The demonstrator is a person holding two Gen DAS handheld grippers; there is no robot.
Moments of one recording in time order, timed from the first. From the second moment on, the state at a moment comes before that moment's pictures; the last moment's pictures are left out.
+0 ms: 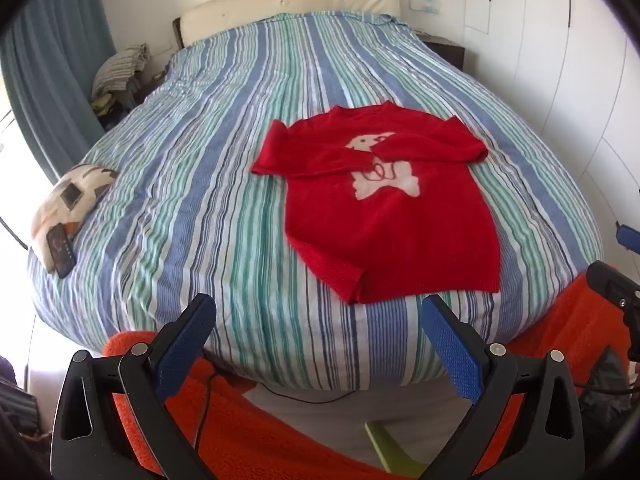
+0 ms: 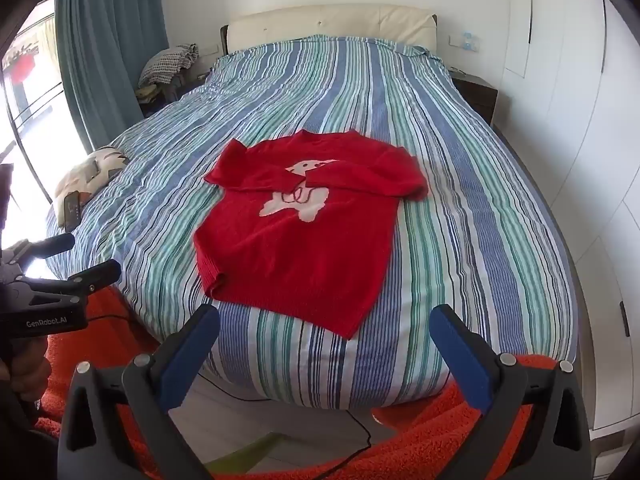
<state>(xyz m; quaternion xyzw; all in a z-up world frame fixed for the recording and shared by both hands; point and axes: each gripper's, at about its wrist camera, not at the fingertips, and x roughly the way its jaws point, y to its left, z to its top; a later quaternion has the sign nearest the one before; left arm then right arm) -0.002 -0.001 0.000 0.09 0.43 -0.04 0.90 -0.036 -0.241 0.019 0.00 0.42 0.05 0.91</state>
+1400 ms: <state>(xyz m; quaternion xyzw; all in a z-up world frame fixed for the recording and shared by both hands) 0.005 0.000 -0.009 0.08 0.43 -0.05 0.90 -0.024 -0.214 0.006 0.01 0.44 0.07 0.90</state>
